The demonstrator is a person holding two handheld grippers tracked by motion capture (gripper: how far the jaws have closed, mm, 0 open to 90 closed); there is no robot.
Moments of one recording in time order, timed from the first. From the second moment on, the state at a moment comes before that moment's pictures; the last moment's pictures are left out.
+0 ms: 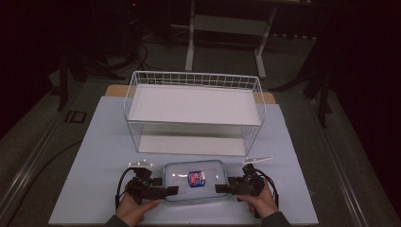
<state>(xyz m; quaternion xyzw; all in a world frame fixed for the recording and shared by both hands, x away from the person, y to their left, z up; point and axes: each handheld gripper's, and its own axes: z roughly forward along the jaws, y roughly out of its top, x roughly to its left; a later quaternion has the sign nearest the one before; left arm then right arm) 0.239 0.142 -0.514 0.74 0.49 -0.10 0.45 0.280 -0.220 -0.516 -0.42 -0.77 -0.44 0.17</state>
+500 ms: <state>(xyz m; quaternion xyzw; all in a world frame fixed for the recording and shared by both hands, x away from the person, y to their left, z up) 0.230 0.149 -0.500 0.73 0.49 -0.09 0.46 0.276 -0.232 -0.506 -0.42 -0.76 -0.46 0.17</state>
